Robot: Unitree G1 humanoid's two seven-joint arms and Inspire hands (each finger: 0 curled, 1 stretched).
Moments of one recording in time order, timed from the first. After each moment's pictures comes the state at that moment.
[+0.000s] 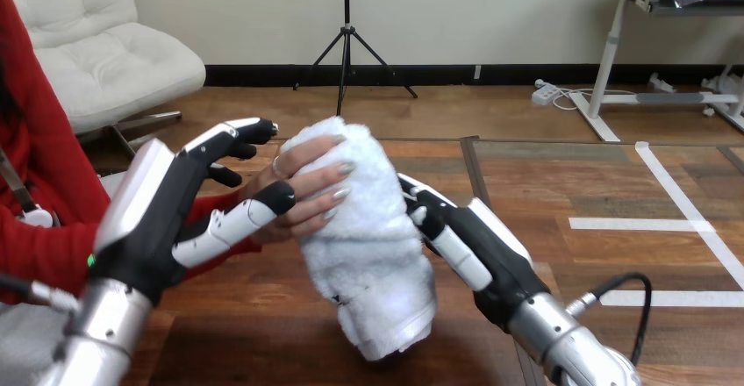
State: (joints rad) left arm 0.08 0.40 0.05 -0.09 0.27 -0.31 -0.07; right arm -0.15 -0.17 0.13 0.36 -0.03 -0.30 0.34
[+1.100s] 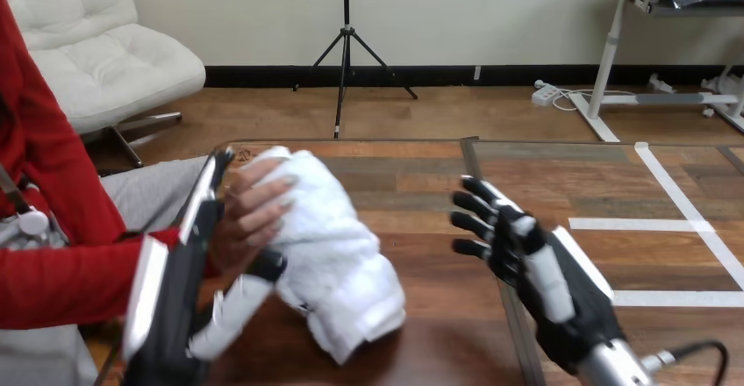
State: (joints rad) left arm 0.33 0.16 -0.02 -0.03 0.23 -0.57 0.10; right arm 0.11 -0.20 0.01 0.12 0.17 -0.25 0.37
